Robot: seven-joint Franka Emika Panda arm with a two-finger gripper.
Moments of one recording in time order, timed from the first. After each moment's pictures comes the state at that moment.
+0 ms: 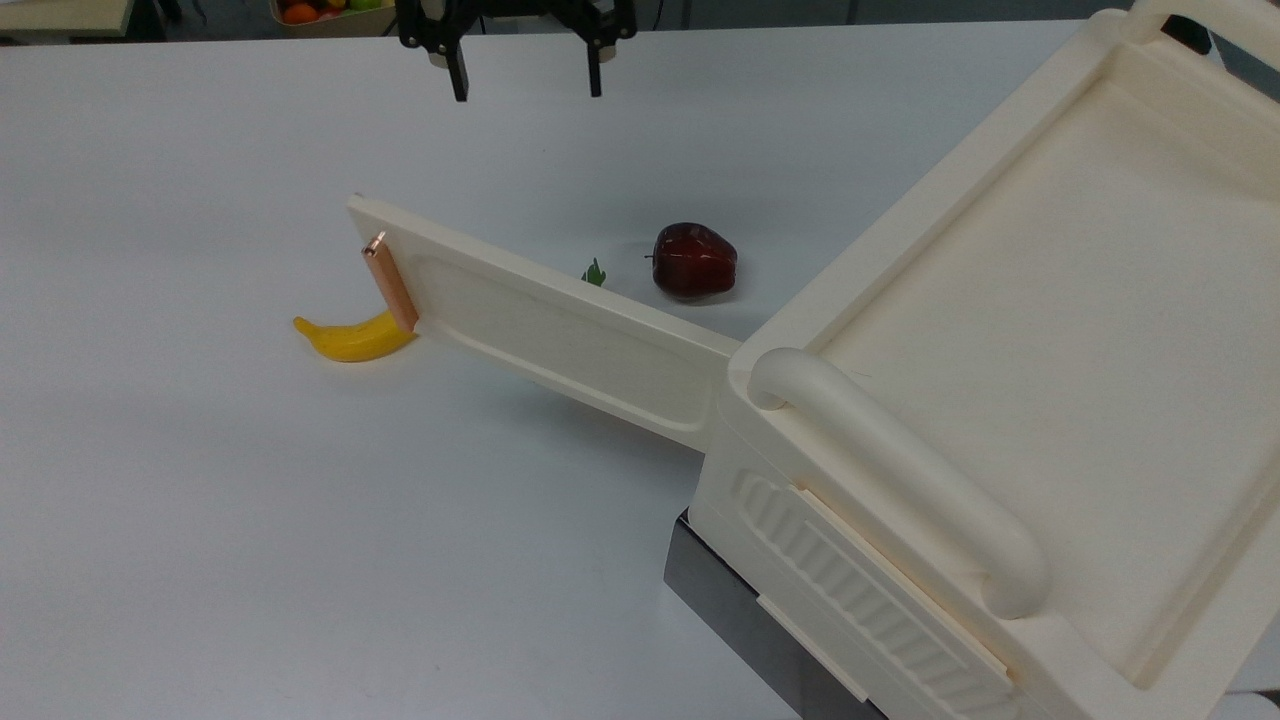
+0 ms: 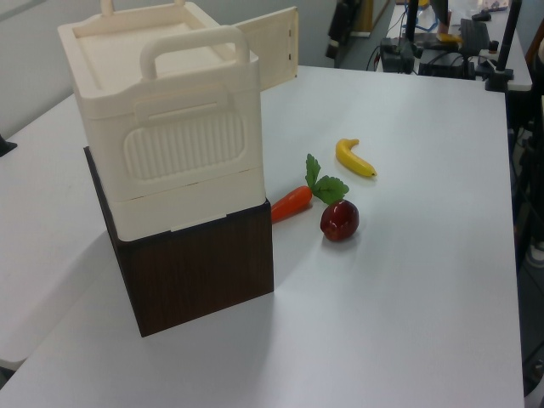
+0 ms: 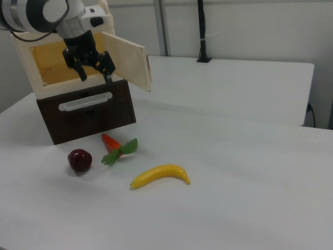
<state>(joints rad) 0.09 0.12 -0.01 -1.46 0.03 1.79 -0.01</state>
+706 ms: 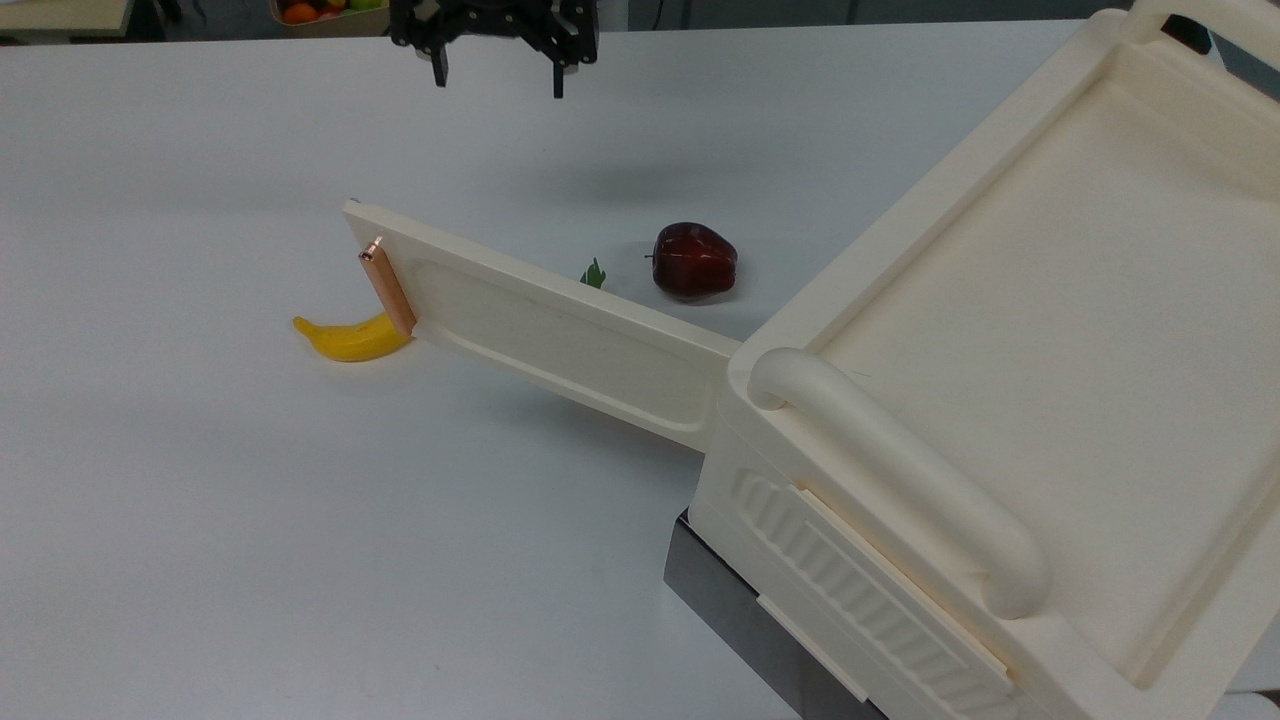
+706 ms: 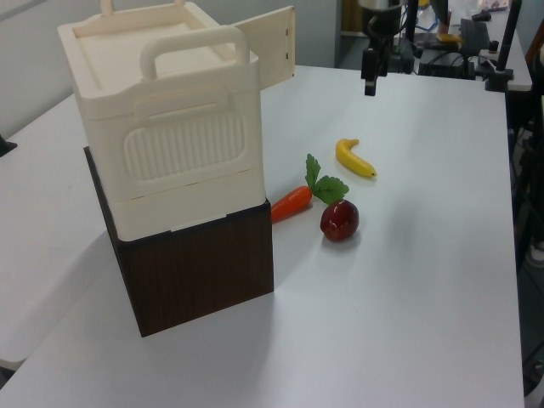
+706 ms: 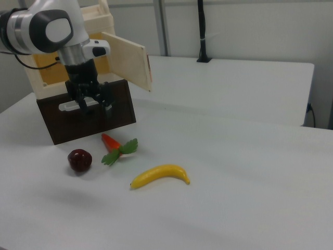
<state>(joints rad) 0.08 0.05 -0.01 -1.66 -0.07 1.72 0.07</state>
